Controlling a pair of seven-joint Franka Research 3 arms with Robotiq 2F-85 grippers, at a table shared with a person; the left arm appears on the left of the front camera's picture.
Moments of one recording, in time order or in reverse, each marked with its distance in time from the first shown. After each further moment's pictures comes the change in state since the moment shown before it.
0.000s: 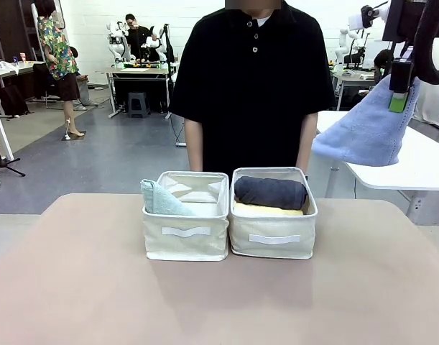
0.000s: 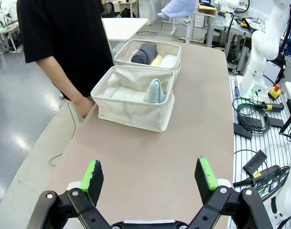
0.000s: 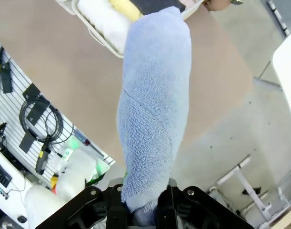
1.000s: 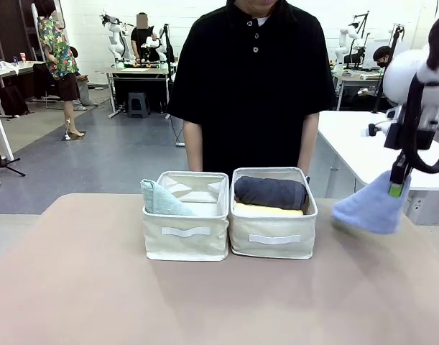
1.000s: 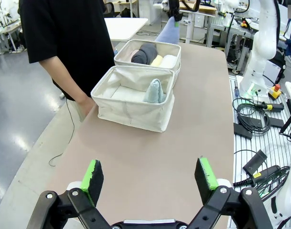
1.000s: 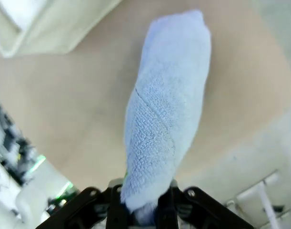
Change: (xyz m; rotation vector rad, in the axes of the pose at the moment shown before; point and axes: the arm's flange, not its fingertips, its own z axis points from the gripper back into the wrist) left arm 0.000 0.000 0.000 0.000 -0.001 0.000; right arm -0.011 -0.161 -0.231 0.204 0.082 -0.004
